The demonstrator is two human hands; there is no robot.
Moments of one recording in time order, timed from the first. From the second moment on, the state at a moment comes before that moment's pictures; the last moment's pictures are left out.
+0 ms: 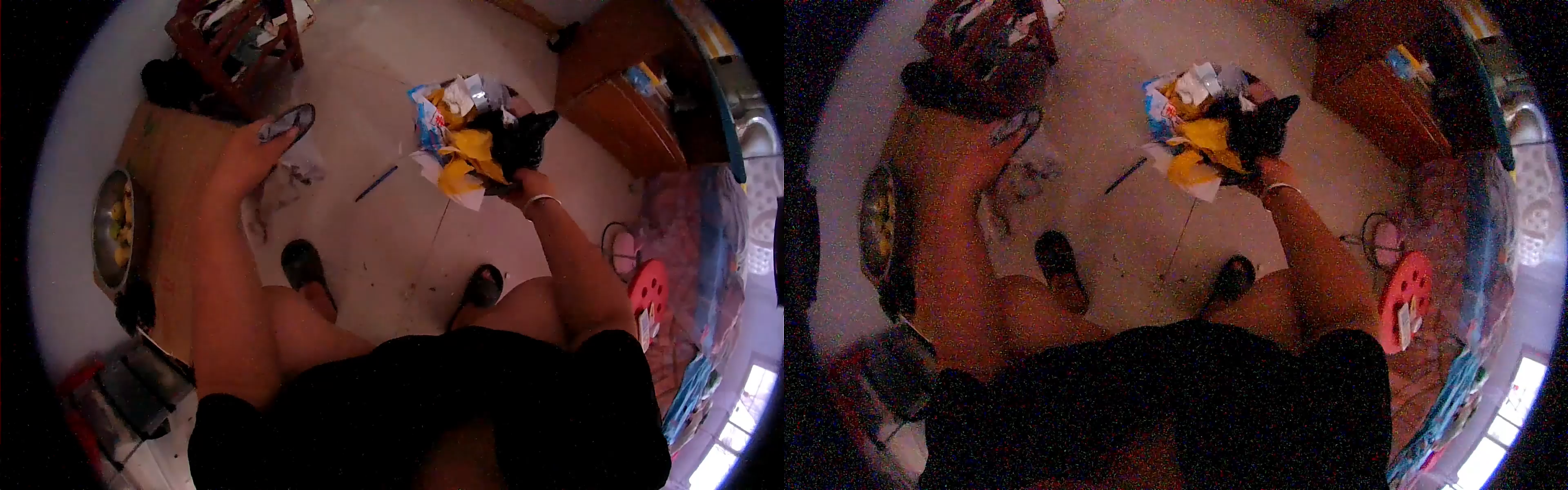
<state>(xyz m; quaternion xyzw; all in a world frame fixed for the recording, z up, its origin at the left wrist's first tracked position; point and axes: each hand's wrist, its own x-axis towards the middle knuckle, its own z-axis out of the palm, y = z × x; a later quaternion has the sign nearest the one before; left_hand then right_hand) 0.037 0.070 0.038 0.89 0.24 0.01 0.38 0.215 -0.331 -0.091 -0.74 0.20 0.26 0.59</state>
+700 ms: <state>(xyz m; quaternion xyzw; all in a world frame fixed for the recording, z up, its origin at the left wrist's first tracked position) 0.064 0.073 0.058 0.90 0.19 0.02 0.39 0.226 -0.349 -0.156 -0.78 0.23 0.37 0.45</state>
